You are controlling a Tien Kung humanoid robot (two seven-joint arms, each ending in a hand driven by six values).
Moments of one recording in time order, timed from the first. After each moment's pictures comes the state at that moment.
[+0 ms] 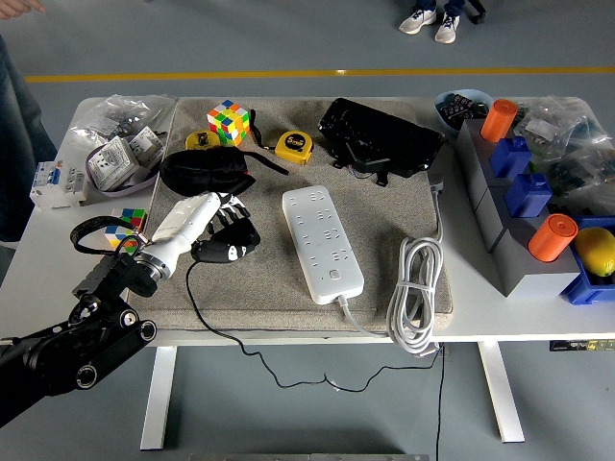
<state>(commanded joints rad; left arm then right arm) -0.50 0.26 -0.66 -0.98 1.67 0.41 -0.08 -0.04 -0.28 0.95 0.33 -0.48 -0.06 0.01</state>
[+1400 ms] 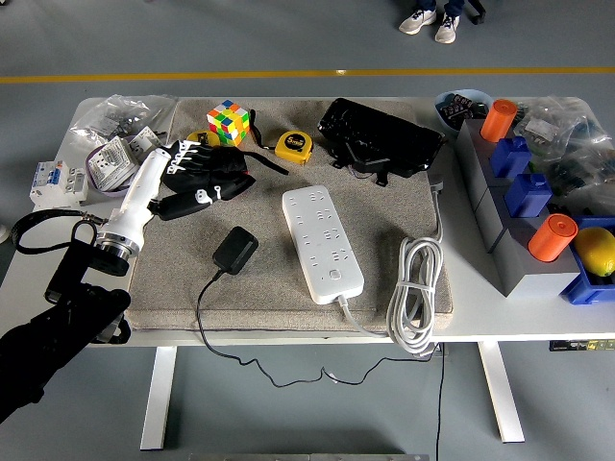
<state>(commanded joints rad) -0.41 0.27 -0.93 -1.08 1.27 0.44 -0.26 -0.03 -0.28 0.94 0.32 -0.47 -0.07 0.00</state>
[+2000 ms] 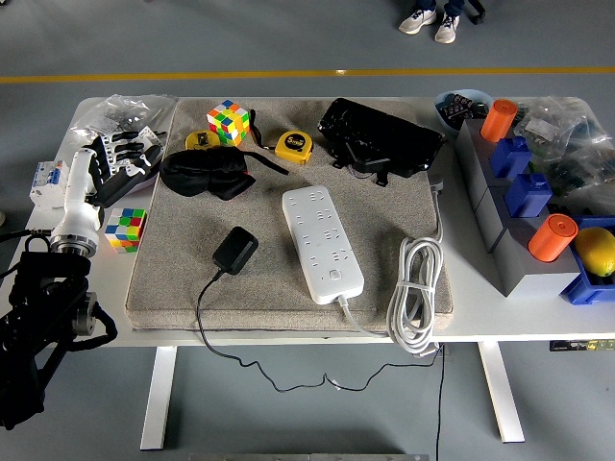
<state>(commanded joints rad) -0.35 0.25 -1.11 -1.04 1.00 0.40 -0.32 -0.01 -0.28 0.90 0.31 -0.45 -0.07 -0.01</state>
